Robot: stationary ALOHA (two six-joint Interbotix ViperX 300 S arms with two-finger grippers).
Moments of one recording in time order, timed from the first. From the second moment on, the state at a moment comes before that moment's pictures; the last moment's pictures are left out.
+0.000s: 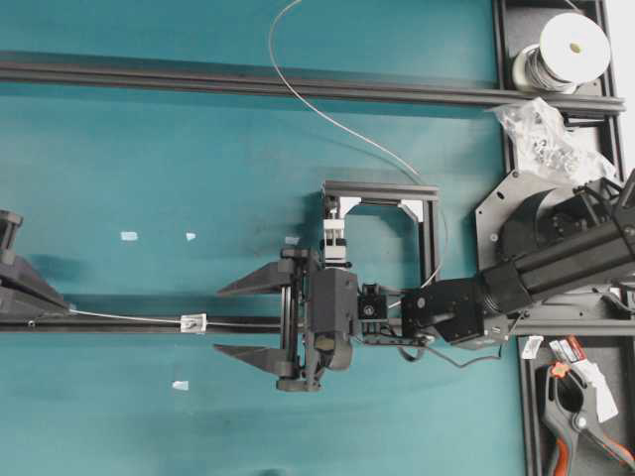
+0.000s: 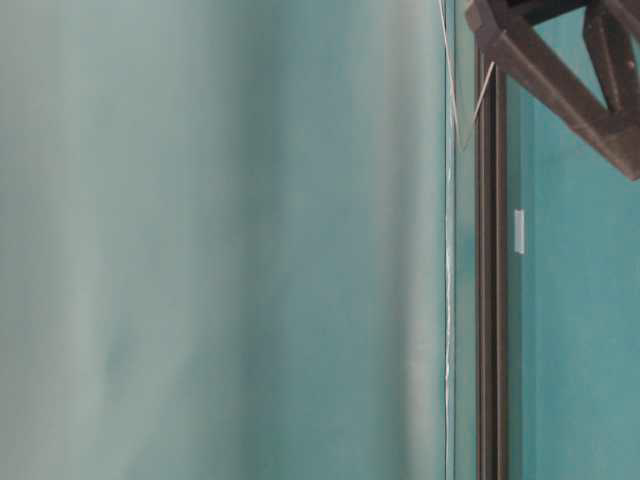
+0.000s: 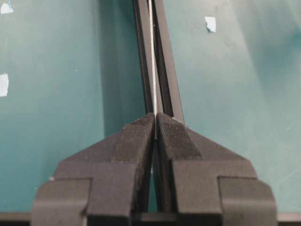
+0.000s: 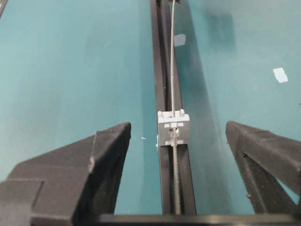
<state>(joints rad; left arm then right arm) -0.30 -0.08 1.20 -0.06 -0.62 -0.21 0.43 0.21 0.86 0.58 -0.85 0.01</state>
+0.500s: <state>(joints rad) -0.30 -0.09 1.19 -0.06 -0.62 -0.21 0.43 0.21 0.86 0.58 -0.84 0.01</state>
